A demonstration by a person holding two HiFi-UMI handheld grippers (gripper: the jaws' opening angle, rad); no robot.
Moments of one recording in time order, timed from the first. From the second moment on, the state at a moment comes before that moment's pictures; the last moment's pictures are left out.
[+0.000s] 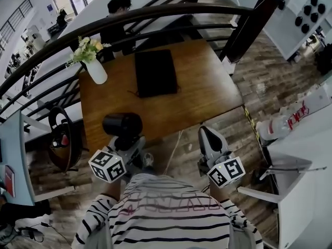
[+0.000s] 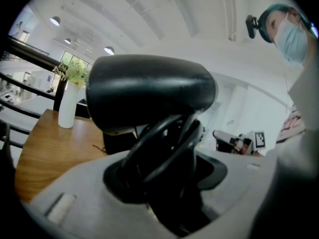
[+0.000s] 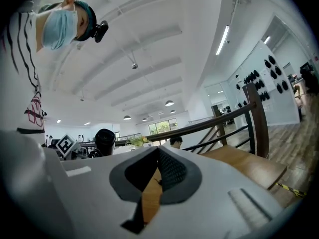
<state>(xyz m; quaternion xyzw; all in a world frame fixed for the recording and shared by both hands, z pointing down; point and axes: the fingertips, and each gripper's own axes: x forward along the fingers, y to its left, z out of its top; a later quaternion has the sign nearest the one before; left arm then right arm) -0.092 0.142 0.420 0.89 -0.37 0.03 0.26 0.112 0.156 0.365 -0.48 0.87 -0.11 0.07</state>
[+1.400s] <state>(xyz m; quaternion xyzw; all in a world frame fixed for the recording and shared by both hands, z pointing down) -0.173 -0.034 0.440 0.86 -0.43 0.01 0.29 0.036 -0.052 0.405 -0.43 0.90 -0.09 -0.03</state>
